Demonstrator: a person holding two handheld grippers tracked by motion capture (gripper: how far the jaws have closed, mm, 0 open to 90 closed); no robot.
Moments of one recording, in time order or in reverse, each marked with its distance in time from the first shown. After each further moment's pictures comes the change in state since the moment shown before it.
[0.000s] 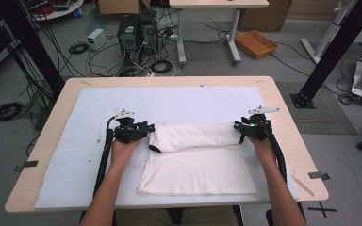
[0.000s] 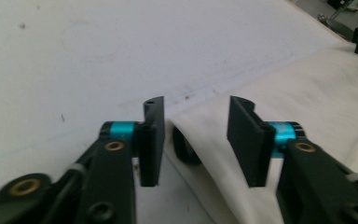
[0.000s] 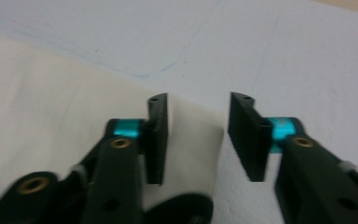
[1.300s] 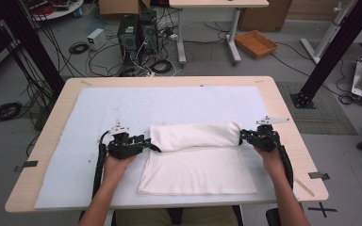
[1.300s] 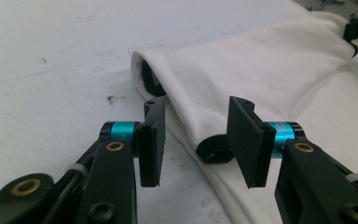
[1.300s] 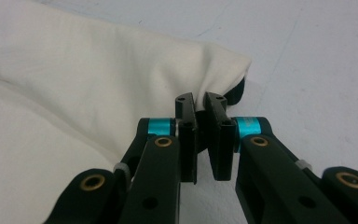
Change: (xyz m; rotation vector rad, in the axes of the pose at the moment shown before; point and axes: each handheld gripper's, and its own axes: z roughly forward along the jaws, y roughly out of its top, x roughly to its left) left arm -0.015 -0.031 -0.028 -0.004 -0.050 0.014; right arm 0.004 -0.027 -0.027 0.008 0.126 0.021
